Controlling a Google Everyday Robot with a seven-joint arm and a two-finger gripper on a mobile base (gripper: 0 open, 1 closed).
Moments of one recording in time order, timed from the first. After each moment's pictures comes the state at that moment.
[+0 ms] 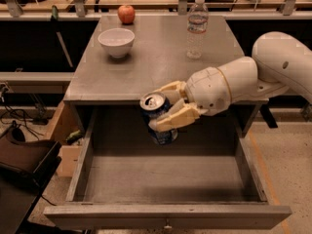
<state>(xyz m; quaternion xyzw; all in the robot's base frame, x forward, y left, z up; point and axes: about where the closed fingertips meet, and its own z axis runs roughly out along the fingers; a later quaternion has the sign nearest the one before) 0.451 -0.002 0.900 -0.63 0.52 0.44 0.37</state>
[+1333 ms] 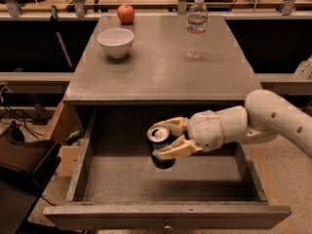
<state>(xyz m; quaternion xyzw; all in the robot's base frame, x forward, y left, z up) 0.450 -0.018 0.795 -0.60 0.52 0.45 0.42</state>
